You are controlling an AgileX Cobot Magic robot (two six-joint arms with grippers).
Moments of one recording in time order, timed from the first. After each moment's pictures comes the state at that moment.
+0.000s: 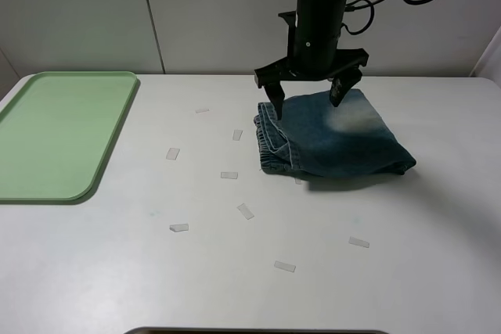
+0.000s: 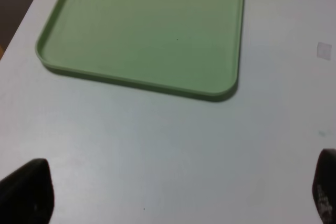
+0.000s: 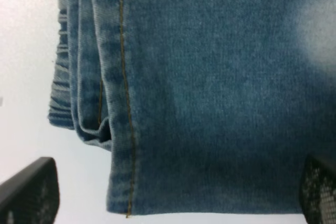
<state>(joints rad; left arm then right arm) 0.07 0.00 -0.49 0.11 1.07 -0.18 0.53 2.12 -1.76 -0.08 1.21 0.27</state>
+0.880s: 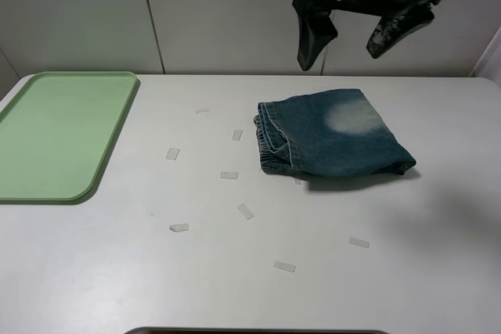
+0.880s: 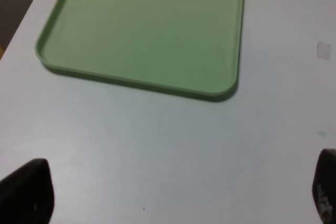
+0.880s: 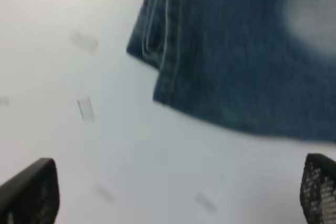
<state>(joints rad) 0.07 0.00 -0.49 0.11 1.07 -0.18 0.53 1.64 -1.55 0.03 1.22 0.14</state>
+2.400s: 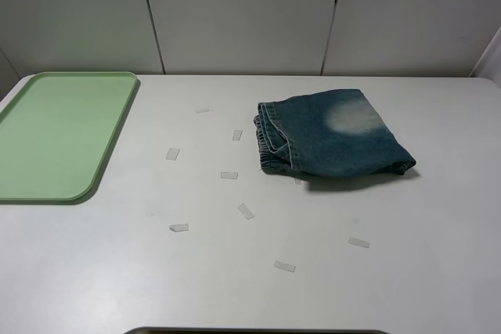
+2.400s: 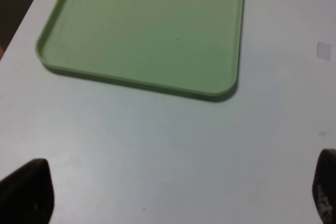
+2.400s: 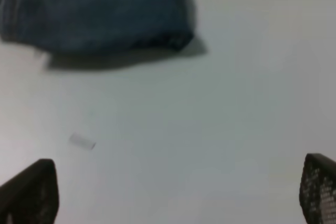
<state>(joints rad) 0.07 0.00 -0.49 0.11 1.07 -0.18 0.03 0.14 -0.52 0.02 1.10 -0.03</state>
